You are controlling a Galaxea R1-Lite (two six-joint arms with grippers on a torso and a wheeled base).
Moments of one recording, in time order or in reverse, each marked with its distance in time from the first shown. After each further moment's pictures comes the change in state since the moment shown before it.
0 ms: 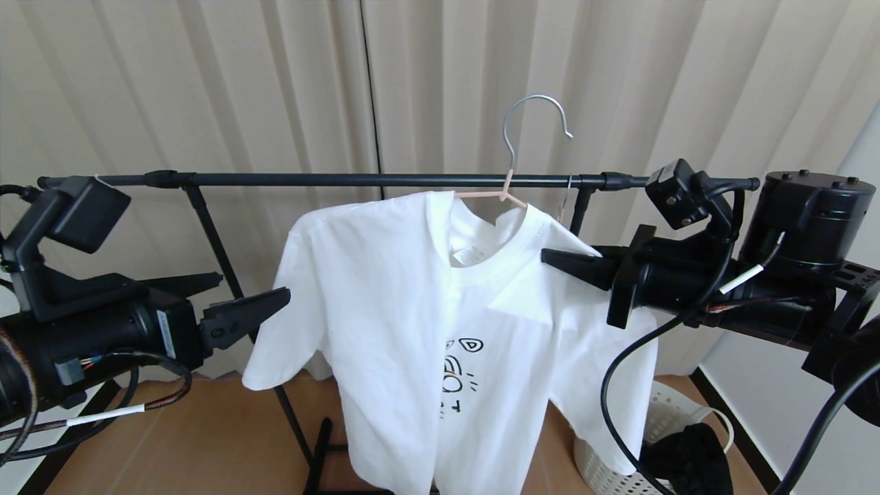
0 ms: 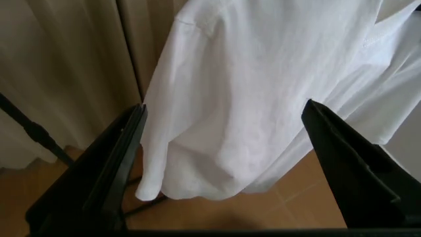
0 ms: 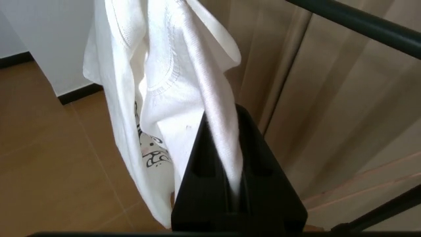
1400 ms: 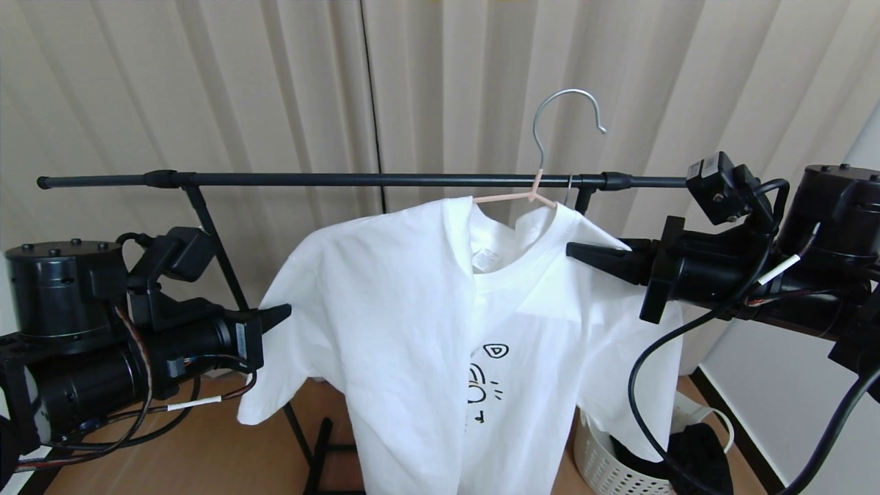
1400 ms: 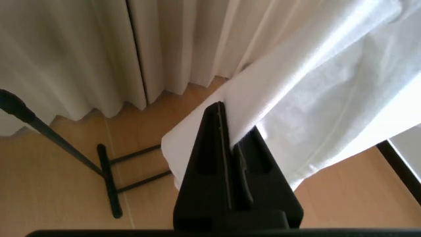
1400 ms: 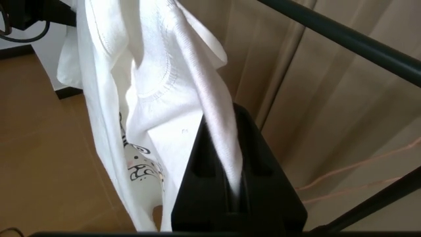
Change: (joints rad) left arm 0.044 0.252 0.084 -0.228 -0.003 -0.023; right arm -0.100 -0.030 0.014 -0.004 0.125 -0.045
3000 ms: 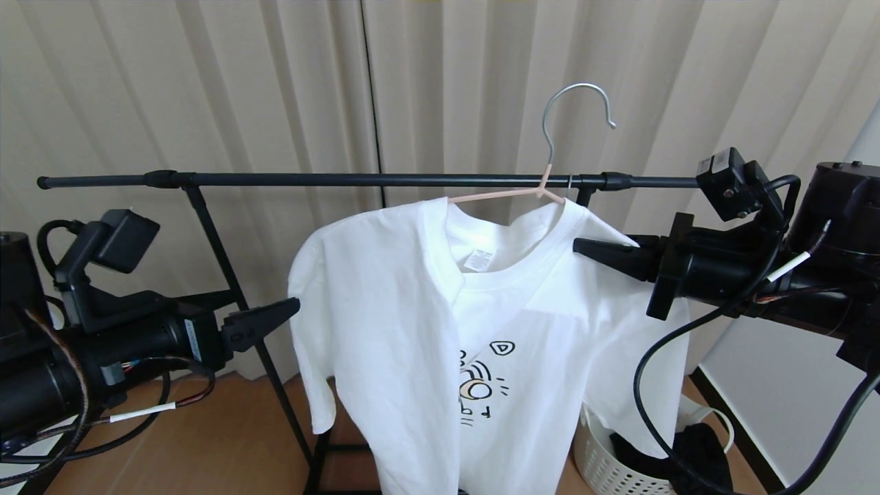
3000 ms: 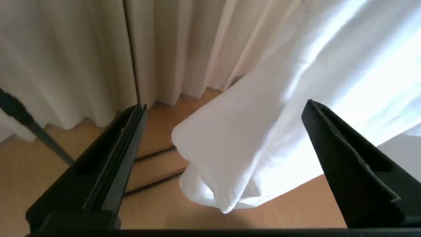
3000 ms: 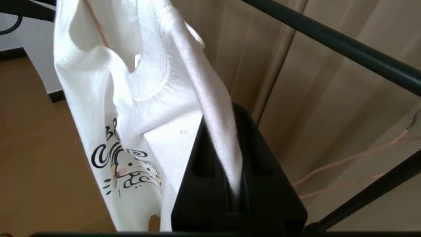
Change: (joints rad) left arm 0.037 -0.151 0.017 0.026 -0.118 -0.037; right arm -0.016 -0.011 0.003 0.000 0.001 0.001
